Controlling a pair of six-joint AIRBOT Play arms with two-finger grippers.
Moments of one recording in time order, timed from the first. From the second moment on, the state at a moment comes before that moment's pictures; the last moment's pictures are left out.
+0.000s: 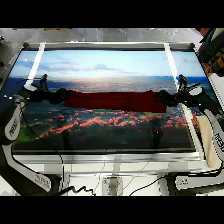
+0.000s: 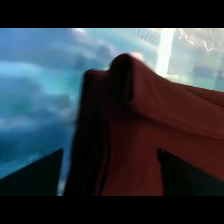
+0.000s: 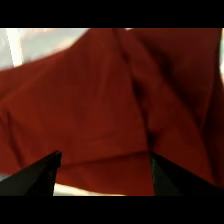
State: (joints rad) left arm 0.21 -1.85 1.43 0.79 -0.96 -1.14; right arm -0.20 -1.54 1.13 -0.86 0.87 1.25
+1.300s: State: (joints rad) left arm 0.14 -1.30 1.55 0.93 -1.35 -1.03; right arm 0.79 -1.89 1.63 -0.84 0.52 1.56
